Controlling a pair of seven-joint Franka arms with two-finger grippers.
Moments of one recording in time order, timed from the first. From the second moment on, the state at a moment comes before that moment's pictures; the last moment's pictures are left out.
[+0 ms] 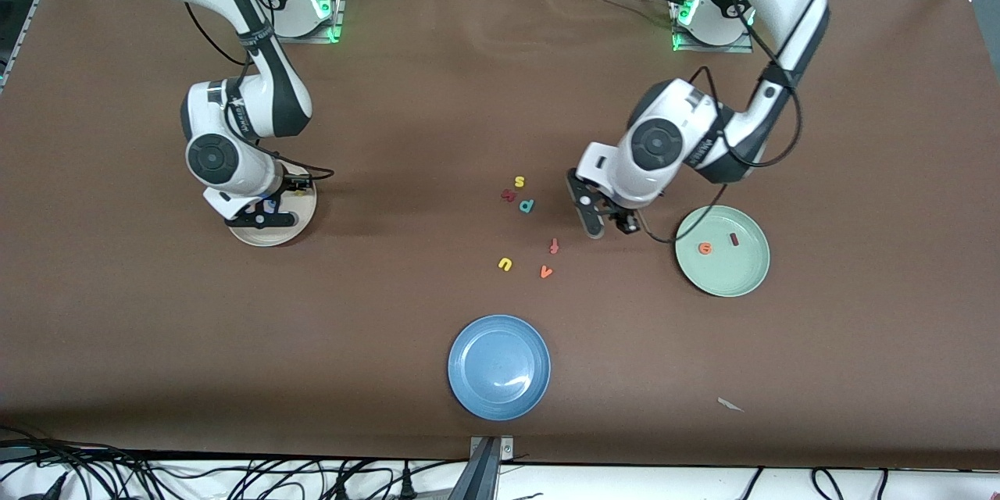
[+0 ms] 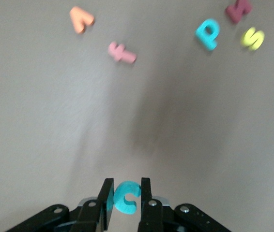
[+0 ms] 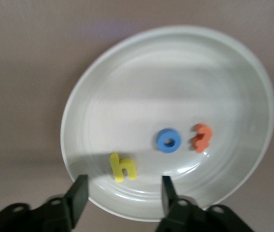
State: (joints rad) left arm -0.12 0.50 -0.37 -1.84 0.19 2.20 0.64; right arm 0.37 0.34 -0.19 -2.14 -0.03 2.24 0.18
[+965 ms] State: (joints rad) left arm -0.02 0.59 -0.07 -1.87 0.23 2.44 1.11; right arm 0.37 0.14 -0.29 -1.75 -0.03 1.78 0.26
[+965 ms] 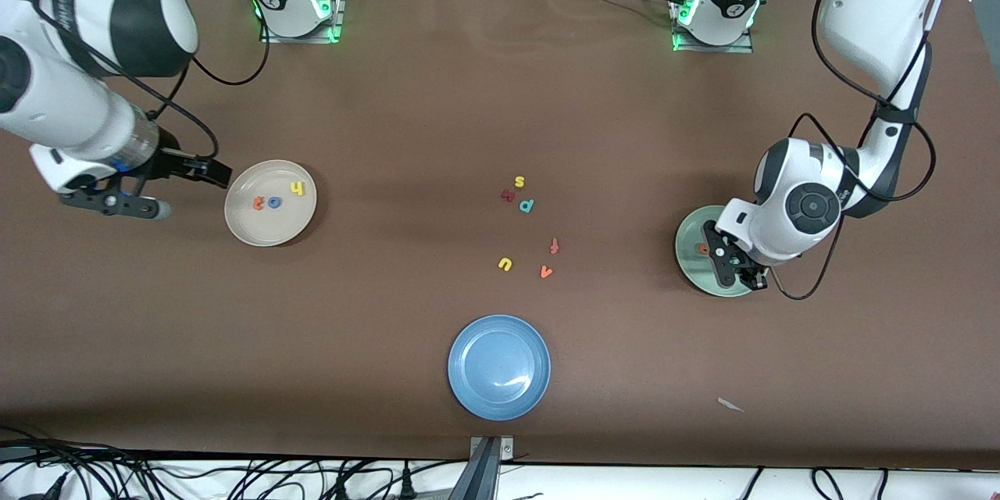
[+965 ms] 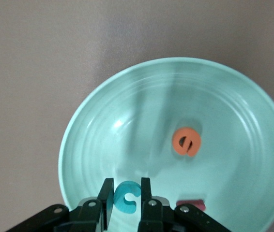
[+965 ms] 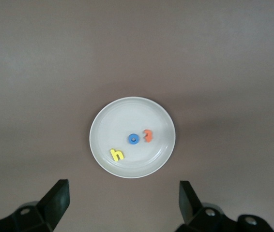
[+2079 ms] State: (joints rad) left arm -0.11 0.39 -0.09 -1.78 -0.01 2.07 0.94; right arm 0.08 0.14 -0.04 -1.65 -0.03 1.73 0.14
